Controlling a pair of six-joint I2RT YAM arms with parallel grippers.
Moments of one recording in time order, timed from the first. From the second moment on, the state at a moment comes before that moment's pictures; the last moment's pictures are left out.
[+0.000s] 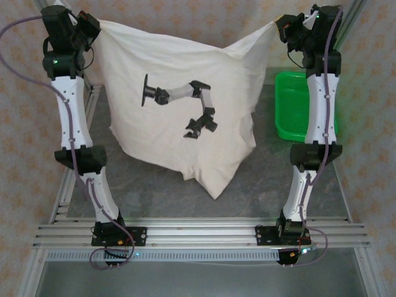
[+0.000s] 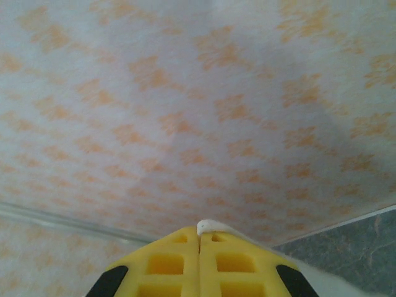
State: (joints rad) left arm 0.22 2.13 2.78 -0.77 0.21 -0.76; right arm -0.05 2.13 2.70 -0.66 -0.54 1.07
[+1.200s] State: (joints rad) left arm 0.20 1.33 0.94 -0.48 0.12 -0.65; right arm -0.17 1.14 0.82 -0.59 -0.58 0.90
